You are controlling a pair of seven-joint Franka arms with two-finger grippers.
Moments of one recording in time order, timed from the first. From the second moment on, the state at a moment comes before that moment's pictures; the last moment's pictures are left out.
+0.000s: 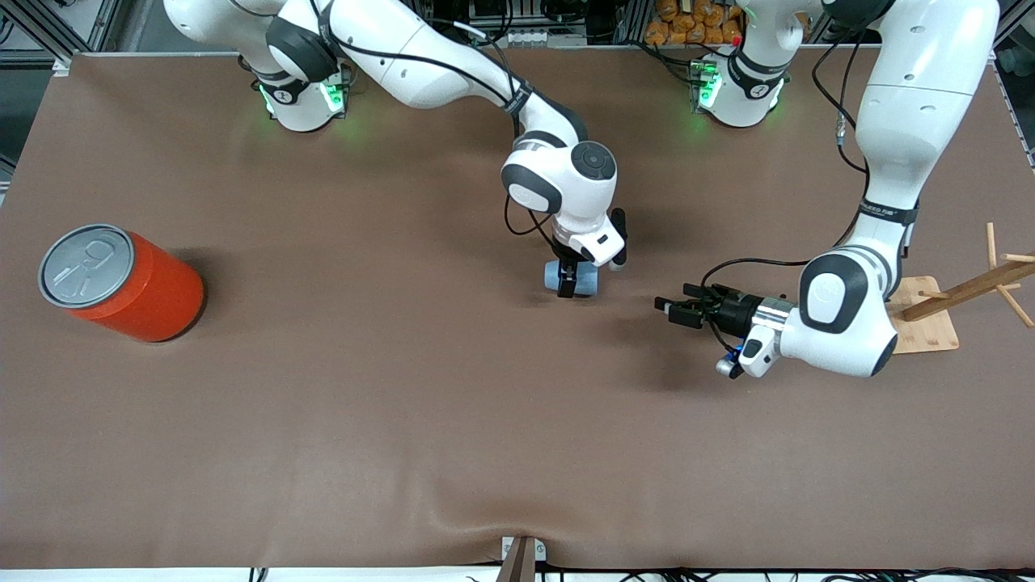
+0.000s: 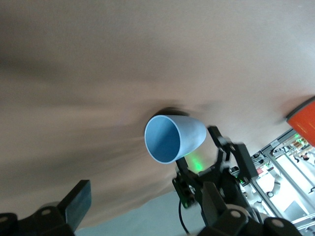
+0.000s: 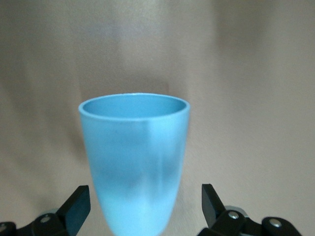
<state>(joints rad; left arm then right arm) 0.00 0.66 -0.15 -1.65 -0.73 1.72 -0.17 0.86 0.96 0.15 -1.11 -0.32 2.06 -0.39</state>
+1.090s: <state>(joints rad) -0.28 0.74 -0.15 -1.65 -0.81 2.00 -0.29 0.49 0.59 0.13 -1.08 -0.16 1.72 -0.39</state>
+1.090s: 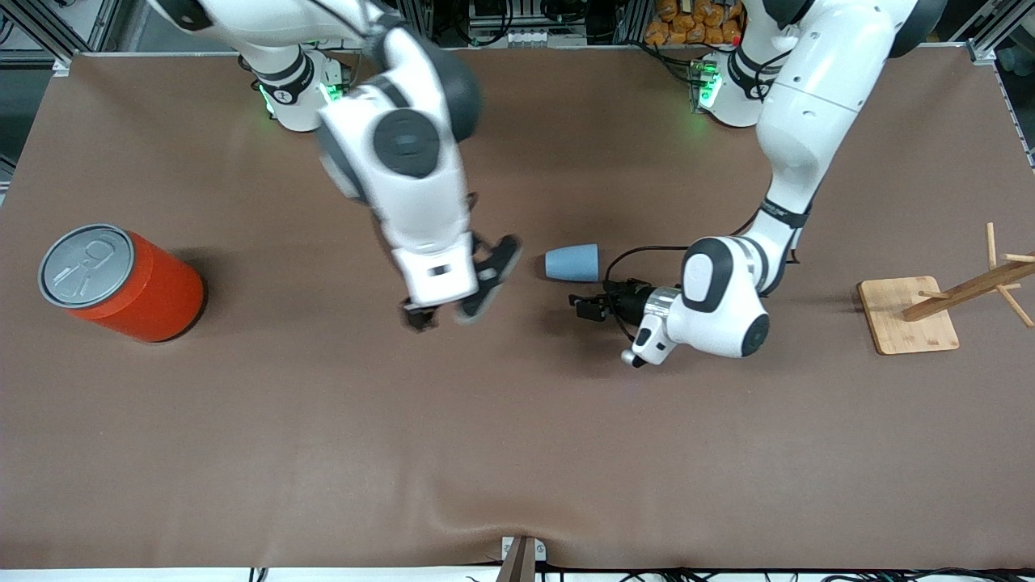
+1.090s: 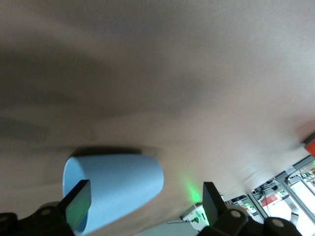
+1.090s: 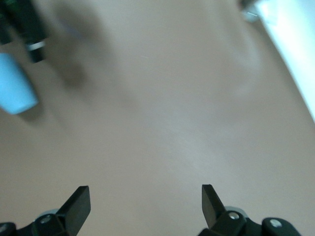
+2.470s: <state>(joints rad) -0.27 0.68 -0.14 -1.76 -0.75 1.79 -0.28 0.01 0.29 0.03 -1.10 0.08 1.28 -0.10</state>
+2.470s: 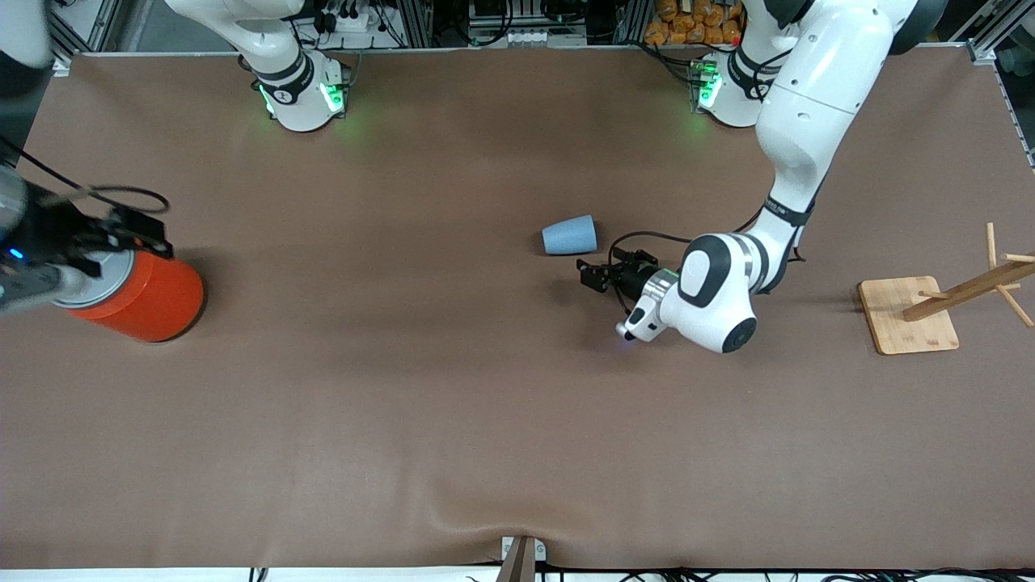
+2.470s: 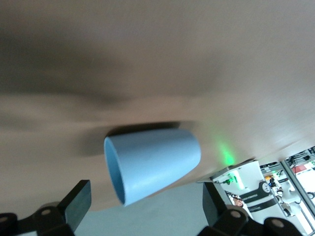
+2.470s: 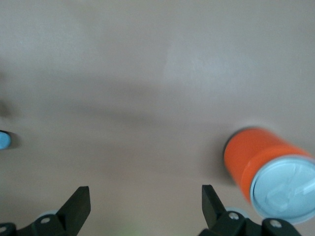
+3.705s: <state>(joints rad) -0.34 0.64 -0.17 -1.89 -0.85 1.94 -0.26 0.03 0.02 -0.03 -1.35 0.02 1.34 -0.07</state>
